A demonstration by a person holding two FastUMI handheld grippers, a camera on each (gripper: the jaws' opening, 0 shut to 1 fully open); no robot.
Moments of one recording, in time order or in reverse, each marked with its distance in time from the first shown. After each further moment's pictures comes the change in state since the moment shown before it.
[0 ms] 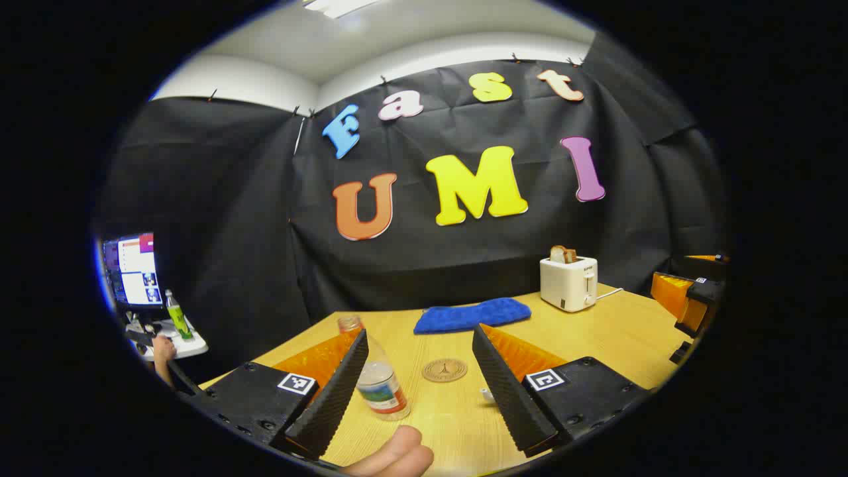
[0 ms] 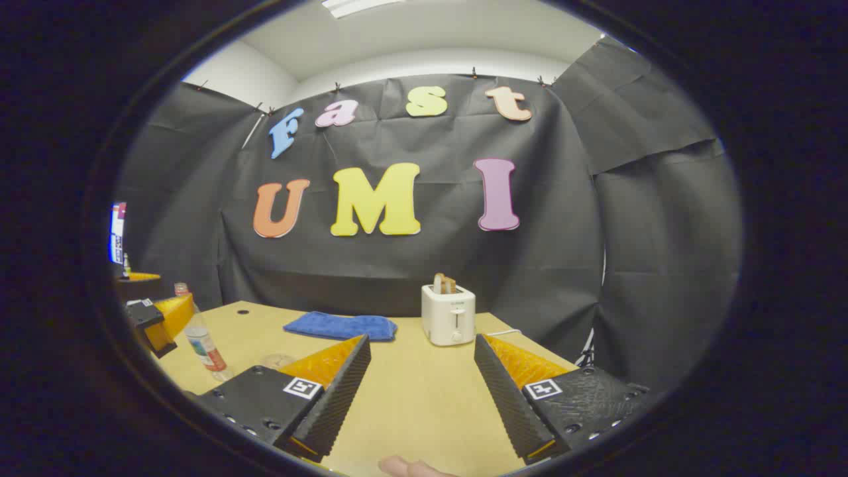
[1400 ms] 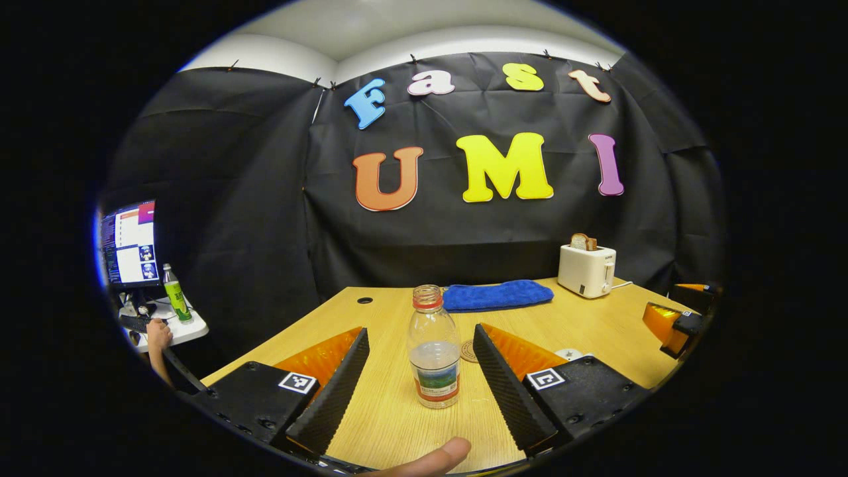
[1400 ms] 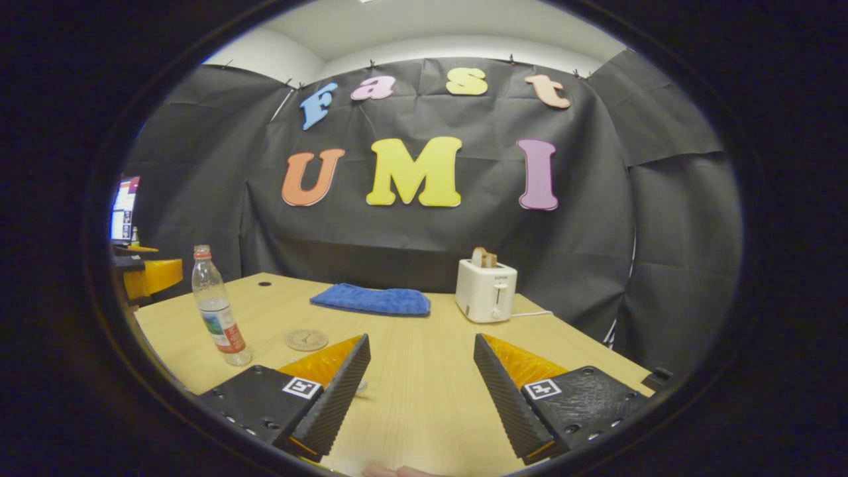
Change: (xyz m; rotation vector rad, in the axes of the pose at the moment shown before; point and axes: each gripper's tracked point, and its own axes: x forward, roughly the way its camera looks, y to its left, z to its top) left arm 0.010 0.068 -0.021 -0.046 0.052 0.010; right arm 0.027 0.052 -0.067 -0.076 0.115 0.061
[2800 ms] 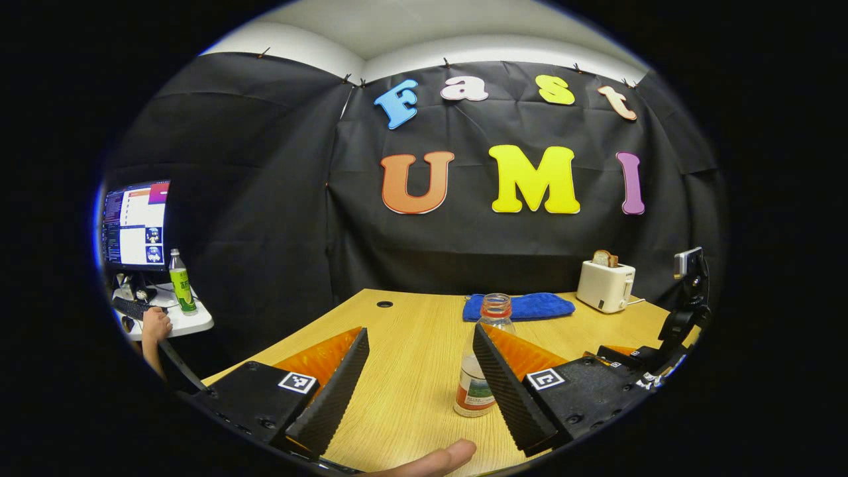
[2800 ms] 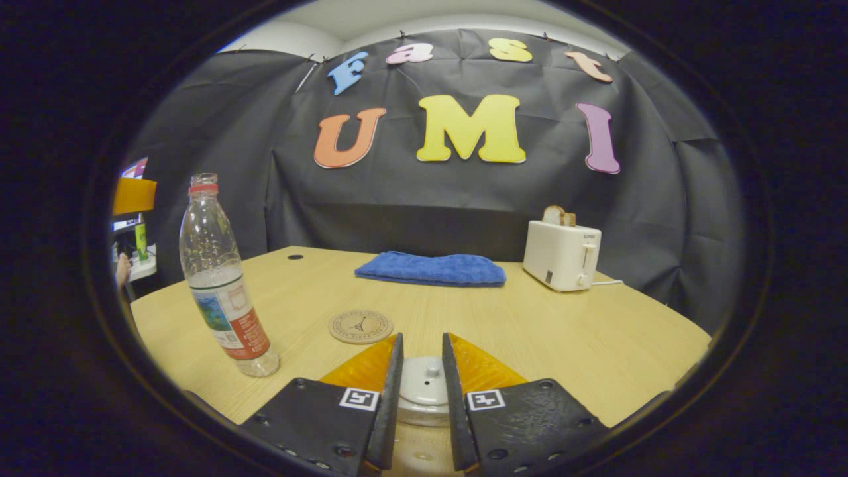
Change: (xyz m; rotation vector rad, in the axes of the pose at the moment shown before) left arm 0.013 0.061 -0.005 -0.074 -0.020 0.049; right arm 0.087 0.127 -0.062 -0.004 0.106 0.107
